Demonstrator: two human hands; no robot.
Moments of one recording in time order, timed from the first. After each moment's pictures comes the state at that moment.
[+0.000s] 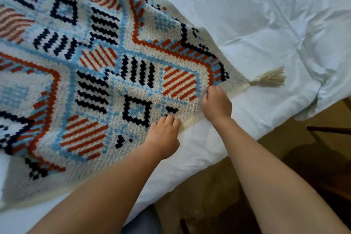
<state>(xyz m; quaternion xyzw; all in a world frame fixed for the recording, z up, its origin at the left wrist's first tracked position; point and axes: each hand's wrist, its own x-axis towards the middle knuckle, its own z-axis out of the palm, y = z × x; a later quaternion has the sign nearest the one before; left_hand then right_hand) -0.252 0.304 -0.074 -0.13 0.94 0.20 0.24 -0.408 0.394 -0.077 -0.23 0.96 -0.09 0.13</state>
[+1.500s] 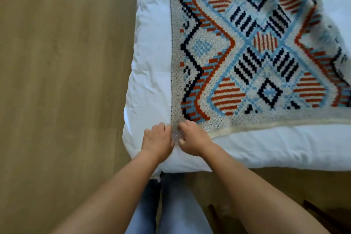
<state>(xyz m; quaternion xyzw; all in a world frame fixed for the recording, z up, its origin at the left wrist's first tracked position) 0.175 0.204 -0.064 -0.44 0.86 0.20 0.17 0.043 0.245 -0.059 -0.61 0.70 0.02 0.38</state>
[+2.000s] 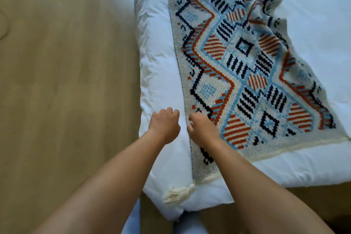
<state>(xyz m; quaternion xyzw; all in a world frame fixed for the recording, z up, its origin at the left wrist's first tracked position) 0.168 0.022 0.021 -0.34 0.92 0.14 0.11 0.056 0.103 0.017 -0.49 0.83 -0.06 0.27</state>
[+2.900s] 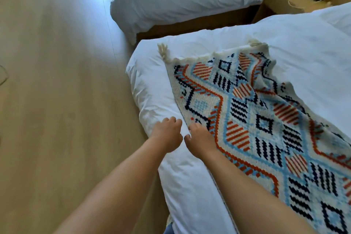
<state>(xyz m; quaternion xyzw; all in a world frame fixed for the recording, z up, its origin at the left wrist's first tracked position) 0.044 -0.369 0.100 -0.22 0.96 0.11 0.11 -0.036 -0.268 0.074 -0.40 0.88 -0.11 0.21</state>
